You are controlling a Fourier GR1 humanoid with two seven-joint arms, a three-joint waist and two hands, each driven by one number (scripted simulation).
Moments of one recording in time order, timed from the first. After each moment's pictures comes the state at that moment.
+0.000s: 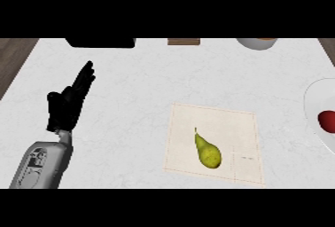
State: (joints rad) left arm -0.30 0.21 -0.01 -1.40 -0.06 0.05 0.11; right arm -0.64 -0.84 -0.36 -0.14 0.51 0.26 -0.96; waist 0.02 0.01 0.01
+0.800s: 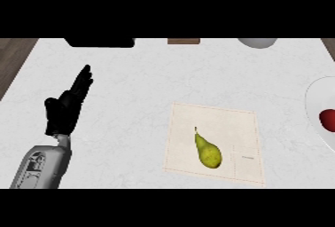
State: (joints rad) left arm -0.27 0.21 0.00 -1.40 -0.06 0.04 0.08; right arm -0.57 -1.09 -0.57 -0.07 0.29 0.47 -0.77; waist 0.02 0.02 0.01
